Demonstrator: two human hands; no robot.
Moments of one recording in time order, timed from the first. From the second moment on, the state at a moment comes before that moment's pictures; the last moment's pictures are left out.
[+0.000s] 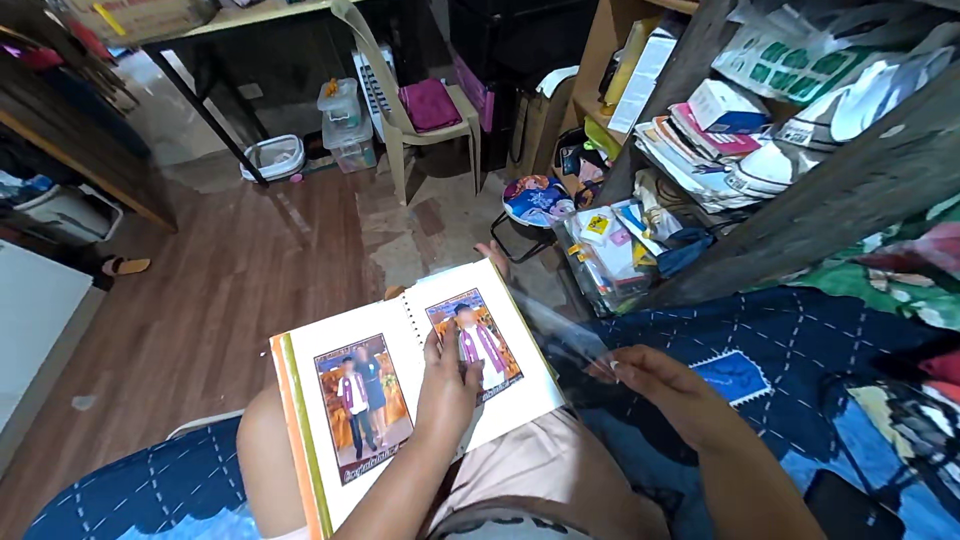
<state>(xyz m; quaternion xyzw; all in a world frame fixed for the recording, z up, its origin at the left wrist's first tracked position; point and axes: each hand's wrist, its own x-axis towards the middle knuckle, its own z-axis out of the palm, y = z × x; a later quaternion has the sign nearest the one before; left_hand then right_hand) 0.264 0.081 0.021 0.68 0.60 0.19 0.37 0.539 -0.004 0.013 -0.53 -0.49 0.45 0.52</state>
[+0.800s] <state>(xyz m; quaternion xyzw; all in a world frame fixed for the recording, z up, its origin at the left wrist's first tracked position) 0.264 0.078 -0.005 0.77 0.54 0.22 0.28 0.386 0.041 0.035 -0.65 -0.71 0.11 0.26</state>
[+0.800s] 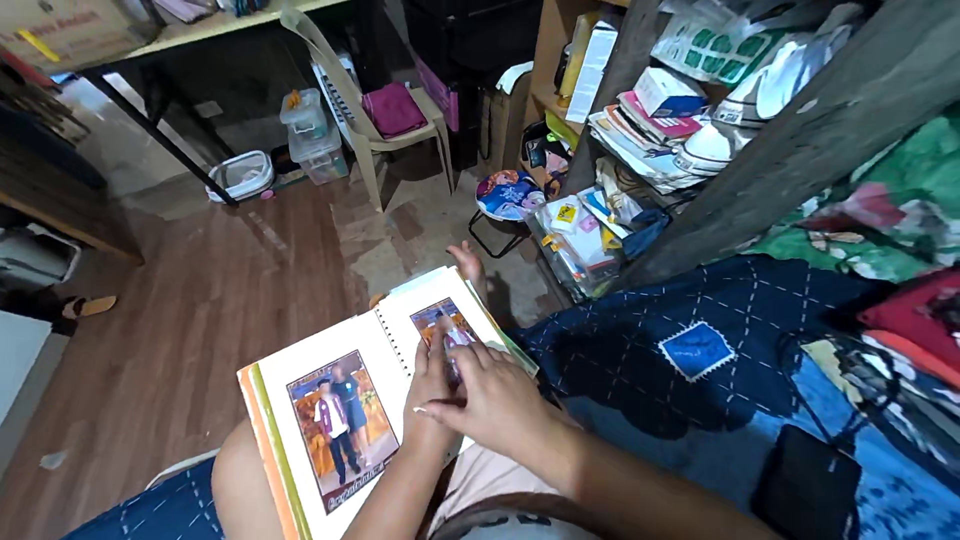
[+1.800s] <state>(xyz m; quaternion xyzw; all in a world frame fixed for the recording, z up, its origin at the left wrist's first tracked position) 0.263 0.098 0.016 0.67 0.61 0.09 0.41 0.543 0.103 0.036 -0.72 -0.42 0.46 0.32</state>
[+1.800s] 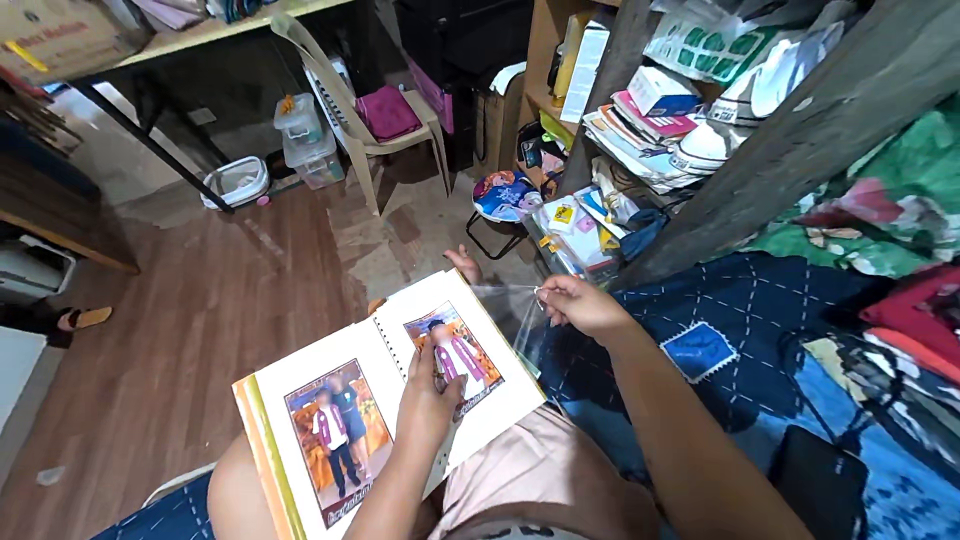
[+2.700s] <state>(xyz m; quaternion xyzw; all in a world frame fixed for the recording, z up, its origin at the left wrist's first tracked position) 0.271 0.091 0.027 0.63 0.55 0.20 0.51 0.557 0.084 0.032 -0.69 -0.38 0.50 0.35</state>
